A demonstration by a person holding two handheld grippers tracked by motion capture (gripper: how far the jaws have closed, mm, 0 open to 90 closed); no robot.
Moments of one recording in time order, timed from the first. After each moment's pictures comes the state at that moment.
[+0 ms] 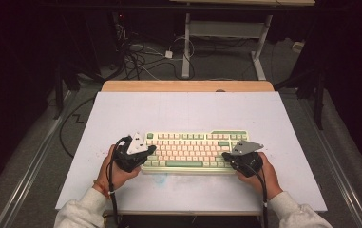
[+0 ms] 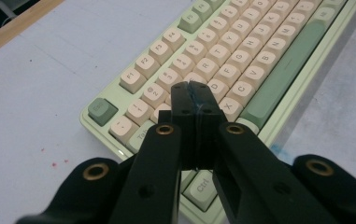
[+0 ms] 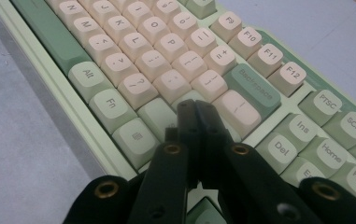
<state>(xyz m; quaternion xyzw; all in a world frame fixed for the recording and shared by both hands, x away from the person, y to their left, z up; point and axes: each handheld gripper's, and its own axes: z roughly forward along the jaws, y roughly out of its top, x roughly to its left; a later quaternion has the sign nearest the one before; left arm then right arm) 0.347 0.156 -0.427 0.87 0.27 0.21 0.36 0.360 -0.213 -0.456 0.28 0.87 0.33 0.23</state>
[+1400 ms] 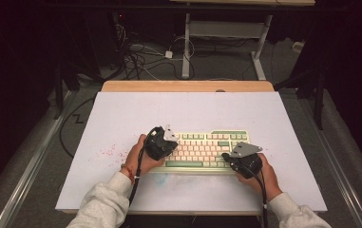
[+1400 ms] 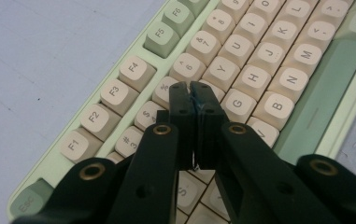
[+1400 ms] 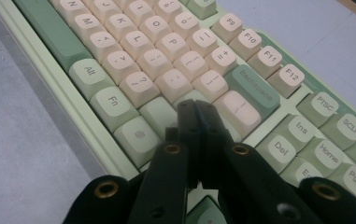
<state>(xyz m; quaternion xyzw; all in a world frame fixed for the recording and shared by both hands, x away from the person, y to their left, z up) 0.399 0.084 -0.441 0.91 0.25 0.16 0.29 0.355 -0.210 -0.457 0.27 0.87 0.33 0.25</state>
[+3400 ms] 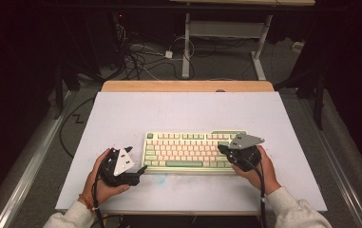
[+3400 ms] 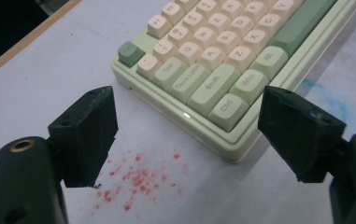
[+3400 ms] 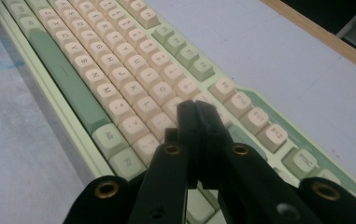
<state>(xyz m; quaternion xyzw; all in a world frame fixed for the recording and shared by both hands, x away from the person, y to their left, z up) 0.312 0.194 -0.460 0.85 0.28 0.28 0.34 0.361 -0.197 -0.425 0.26 0.86 0.37 0.24</state>
